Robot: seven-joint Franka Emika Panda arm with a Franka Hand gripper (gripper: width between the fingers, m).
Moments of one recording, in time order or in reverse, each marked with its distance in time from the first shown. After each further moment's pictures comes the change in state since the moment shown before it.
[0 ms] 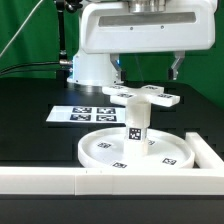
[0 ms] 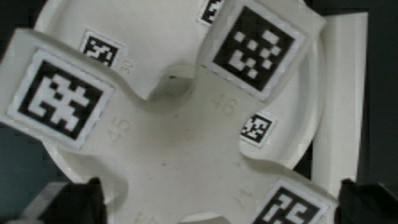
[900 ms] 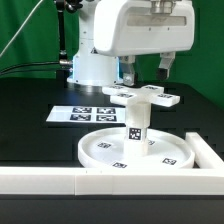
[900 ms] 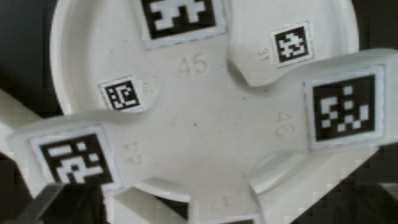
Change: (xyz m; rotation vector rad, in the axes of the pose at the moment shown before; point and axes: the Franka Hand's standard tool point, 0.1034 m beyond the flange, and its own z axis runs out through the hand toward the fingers) arm 0.003 0.000 0.002 -0.093 -0.016 -0.833
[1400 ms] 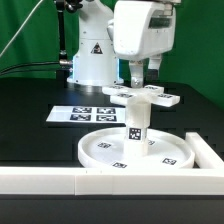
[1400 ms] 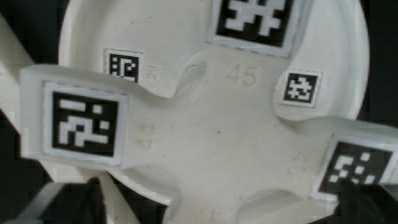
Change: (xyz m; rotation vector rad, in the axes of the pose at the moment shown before) arm -0.005 0.004 0.001 -0.004 -0.007 -0.282
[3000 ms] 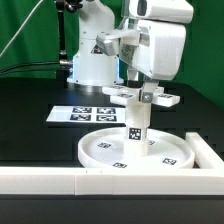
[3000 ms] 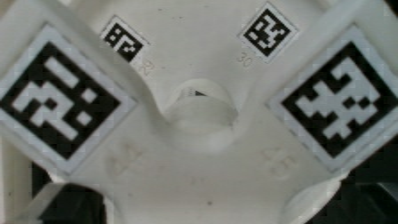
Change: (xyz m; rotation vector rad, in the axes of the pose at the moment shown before) arm -0.010 -0.009 0.024 -0.006 -0.061 -0.536
